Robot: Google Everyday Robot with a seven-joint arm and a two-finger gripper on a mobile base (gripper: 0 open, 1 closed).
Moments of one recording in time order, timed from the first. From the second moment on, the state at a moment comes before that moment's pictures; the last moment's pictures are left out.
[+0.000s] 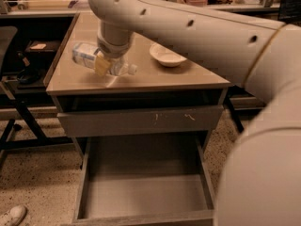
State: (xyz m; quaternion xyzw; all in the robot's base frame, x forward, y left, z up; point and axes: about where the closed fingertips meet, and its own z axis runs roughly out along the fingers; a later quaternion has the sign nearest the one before) arm 0.676 0.104 0.865 -0.47 0.84 0.00 0.27
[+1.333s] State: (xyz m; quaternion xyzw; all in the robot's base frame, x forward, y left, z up) arm 0.738 0.160 0.825 -0.48 0.83 0.05 0.28
